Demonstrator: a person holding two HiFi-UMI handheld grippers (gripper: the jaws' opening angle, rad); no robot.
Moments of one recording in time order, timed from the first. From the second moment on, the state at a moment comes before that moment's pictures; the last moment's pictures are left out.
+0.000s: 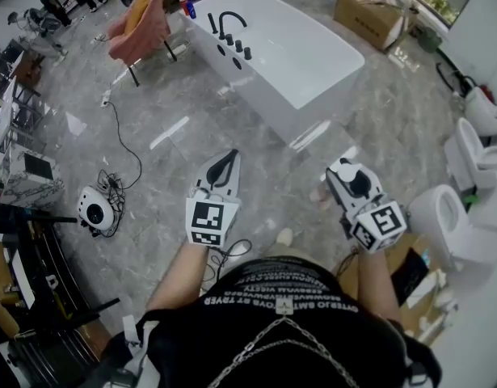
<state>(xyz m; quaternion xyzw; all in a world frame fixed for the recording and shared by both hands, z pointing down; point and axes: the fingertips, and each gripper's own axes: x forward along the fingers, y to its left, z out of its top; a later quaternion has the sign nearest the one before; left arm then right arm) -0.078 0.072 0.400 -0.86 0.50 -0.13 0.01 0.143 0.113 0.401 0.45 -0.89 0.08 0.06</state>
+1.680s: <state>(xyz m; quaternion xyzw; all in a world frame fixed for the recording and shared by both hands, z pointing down) 0.003 -0.050 0.400 -0.87 0.47 -0.15 0.01 0.205 0.003 0.409 0.45 -0.89 0.09 0.06</state>
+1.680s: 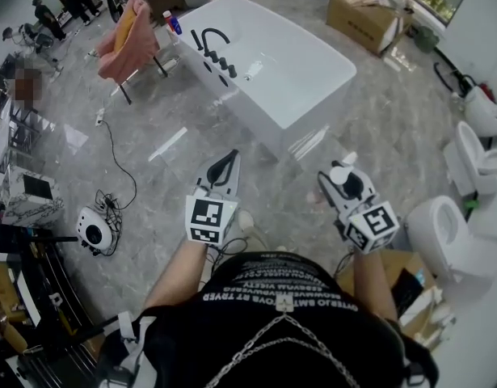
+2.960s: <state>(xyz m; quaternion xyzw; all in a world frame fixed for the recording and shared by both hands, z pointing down) -0.121 -0.232 0.398 -0.86 0.48 -0.14 0.02 0.085 -0.191 0.403 0.44 -0.89 0.08 0.08</state>
